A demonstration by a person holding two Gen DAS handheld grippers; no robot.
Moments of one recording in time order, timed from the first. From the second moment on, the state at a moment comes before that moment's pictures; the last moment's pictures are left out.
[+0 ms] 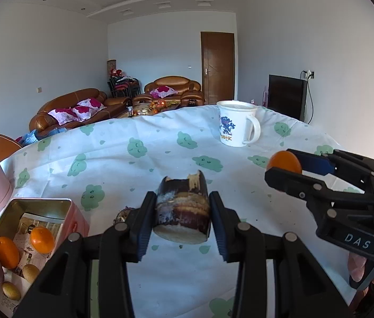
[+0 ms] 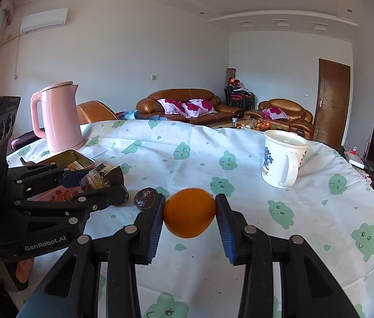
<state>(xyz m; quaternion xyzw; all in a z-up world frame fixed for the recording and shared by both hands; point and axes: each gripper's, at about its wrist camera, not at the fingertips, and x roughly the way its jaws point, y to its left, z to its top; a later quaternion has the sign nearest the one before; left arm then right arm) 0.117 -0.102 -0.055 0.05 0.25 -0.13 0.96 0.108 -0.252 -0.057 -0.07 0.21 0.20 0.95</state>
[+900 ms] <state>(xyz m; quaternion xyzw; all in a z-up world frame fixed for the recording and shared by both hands) 0.102 -0.098 -0.047 0.05 0.20 -0.12 0.97 0.091 -0.256 -0.050 -0.06 0.16 0.20 0.96</state>
